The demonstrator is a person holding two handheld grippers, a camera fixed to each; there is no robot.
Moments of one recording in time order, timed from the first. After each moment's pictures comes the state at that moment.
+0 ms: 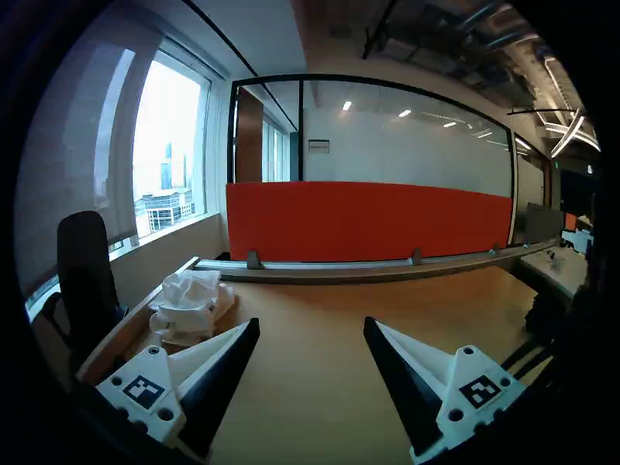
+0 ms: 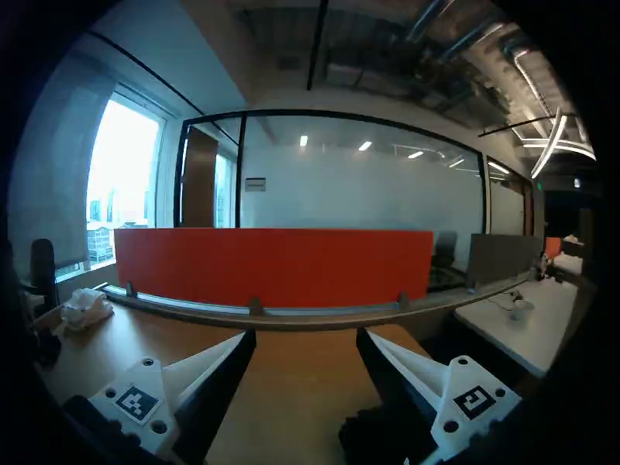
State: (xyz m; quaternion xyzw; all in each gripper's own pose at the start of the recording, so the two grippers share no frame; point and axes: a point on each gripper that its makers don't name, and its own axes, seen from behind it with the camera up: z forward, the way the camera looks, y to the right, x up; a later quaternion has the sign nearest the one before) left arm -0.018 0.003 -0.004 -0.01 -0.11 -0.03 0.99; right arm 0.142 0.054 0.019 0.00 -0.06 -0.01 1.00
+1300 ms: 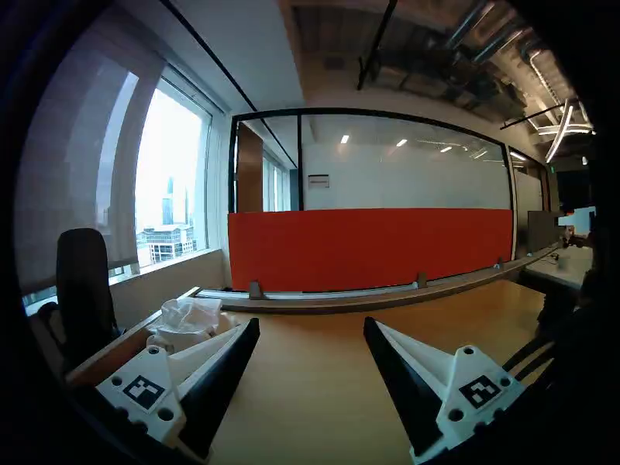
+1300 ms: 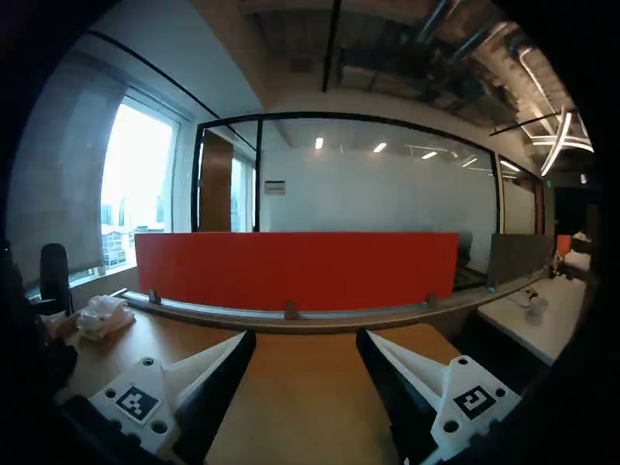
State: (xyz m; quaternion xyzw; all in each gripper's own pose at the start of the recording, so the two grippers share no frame) left arm -0.035 0.000 0.014 -0.01 -0.02 -0.01 1.00; right arm 0.144 -0.032 0.017 0.03 -0.05 0.00 1.00
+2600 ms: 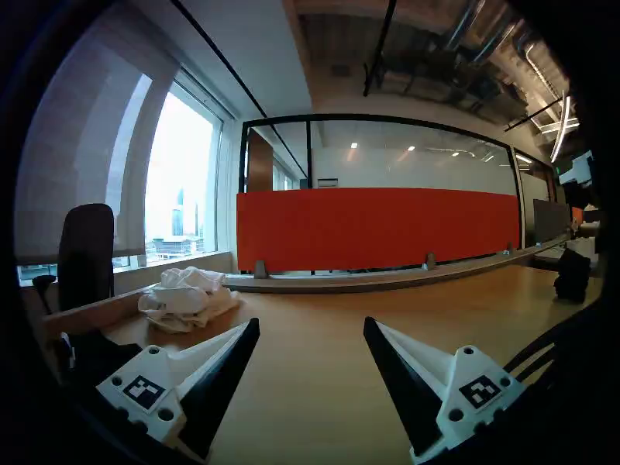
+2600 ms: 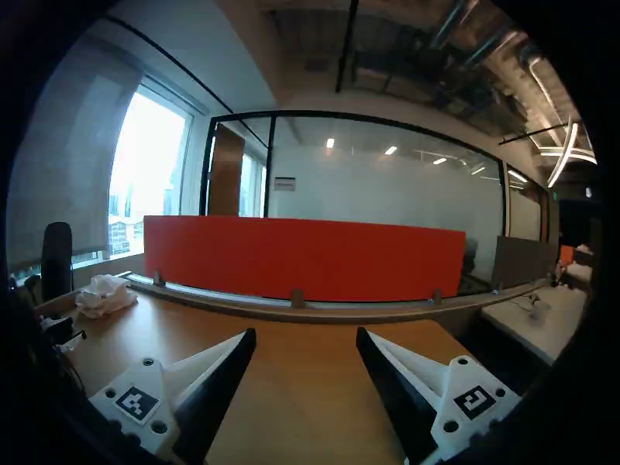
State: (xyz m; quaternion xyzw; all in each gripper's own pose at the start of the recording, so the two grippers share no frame) left arm -0.146 0.006 0.005 0.02 0.01 -0.01 1.00; right arm 0.100 -0.051 0.003 0.04 -0.05 -0.02 1.00
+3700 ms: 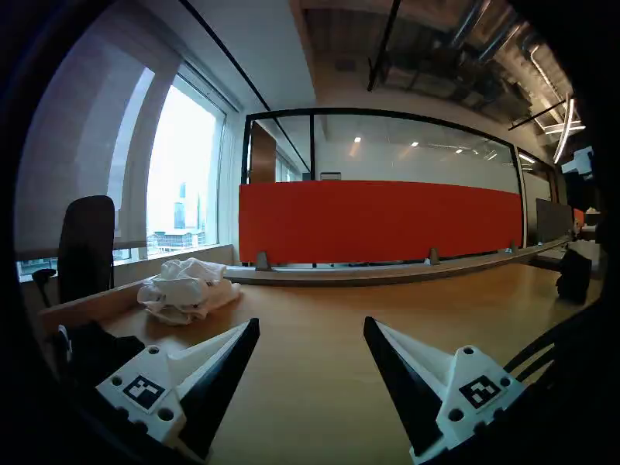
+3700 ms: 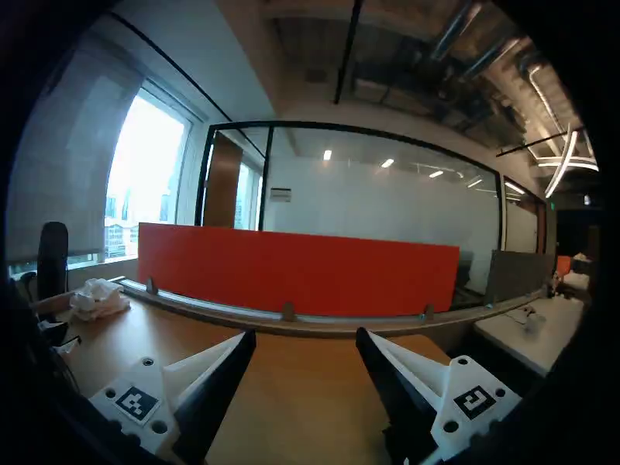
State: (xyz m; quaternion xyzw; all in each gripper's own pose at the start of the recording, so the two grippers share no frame) left arm -0.161 0.003 0.012 0.02 0.00 -0.02 1.00; right arm 0.119 -0.028 0.012 0.03 -0.02 -0.04 1.00
